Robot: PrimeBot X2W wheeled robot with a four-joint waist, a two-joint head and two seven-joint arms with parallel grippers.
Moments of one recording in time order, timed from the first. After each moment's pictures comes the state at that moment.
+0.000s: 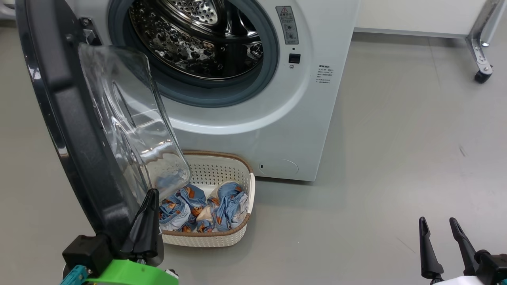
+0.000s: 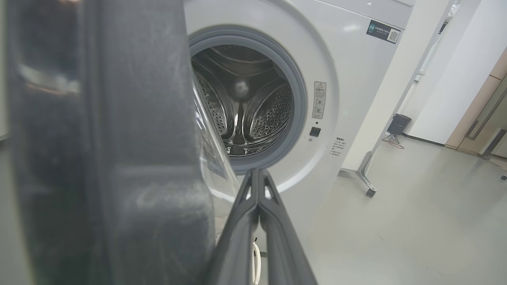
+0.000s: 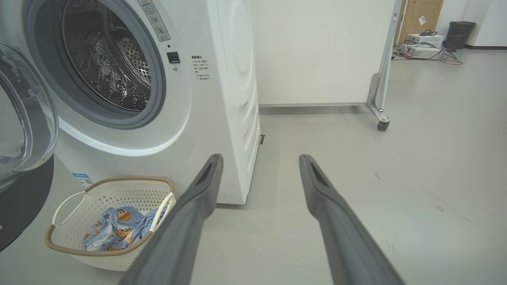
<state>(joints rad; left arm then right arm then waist) 0.15 0.05 -0.19 -0.21 -0.45 0.03 -0.08 0.23 -0.09 0.00 0.08 0.24 0.10 -0.26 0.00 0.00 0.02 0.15</state>
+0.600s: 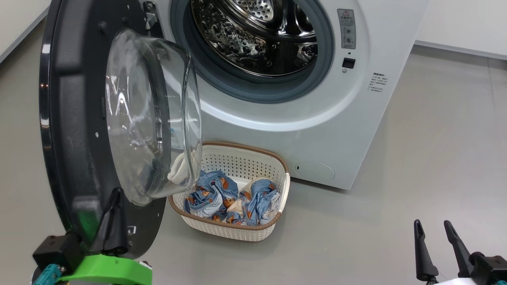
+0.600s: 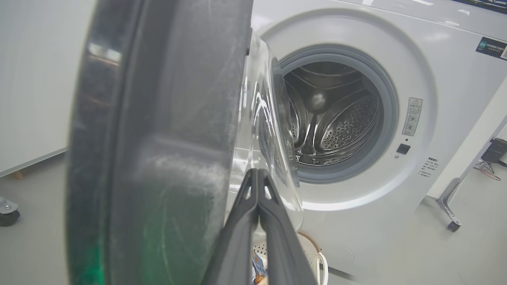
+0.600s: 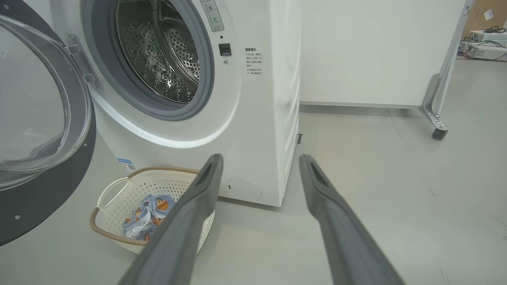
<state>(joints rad) 0.14 0.05 -0.10 -0.17 -0.43 0.07 -0.09 0.23 -0.06 -0.01 0.09 0.23 0.11 -0.26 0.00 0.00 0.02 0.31</state>
